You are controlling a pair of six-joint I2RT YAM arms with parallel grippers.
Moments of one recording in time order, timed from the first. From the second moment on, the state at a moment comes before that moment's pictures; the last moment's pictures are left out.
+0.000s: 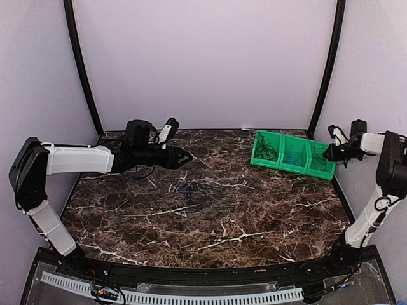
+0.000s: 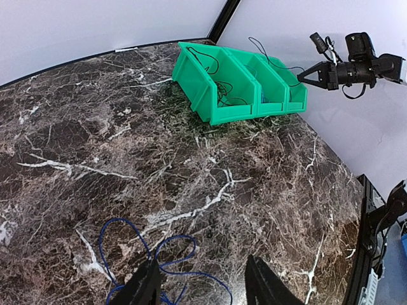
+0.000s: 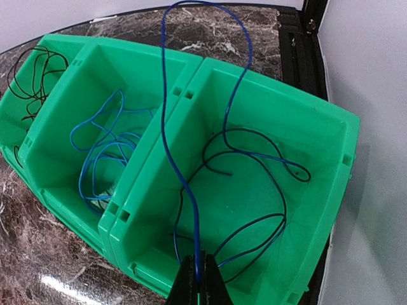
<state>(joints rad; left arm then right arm) -0.60 1.65 1.05 0.13 0.41 -0.26 -0.37 1.70 1.15 -0.38 -0.49 -0.33</state>
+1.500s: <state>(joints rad) -0.63 1.65 1.07 0.10 0.38 -0.21 -0.28 1.86 1.32 -0.59 -0.25 -0.38</state>
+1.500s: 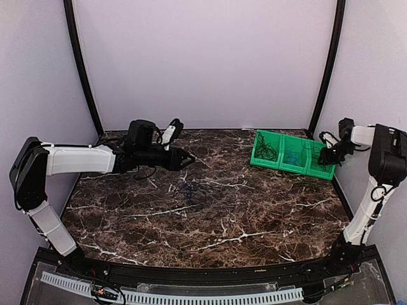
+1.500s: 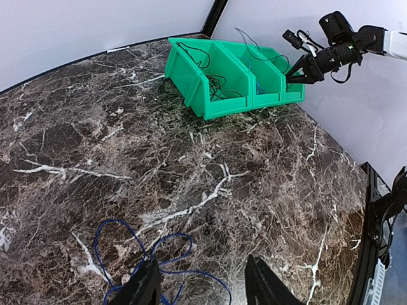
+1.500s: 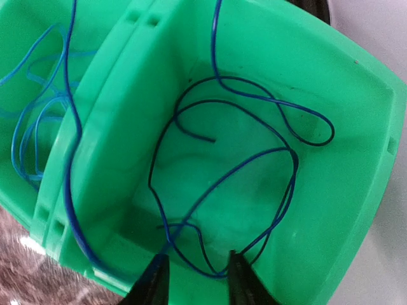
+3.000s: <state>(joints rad) -0.66 1.65 1.09 0.07 0.40 -0.20 -0.03 2.31 2.15 -0.84 -0.14 -0.27</state>
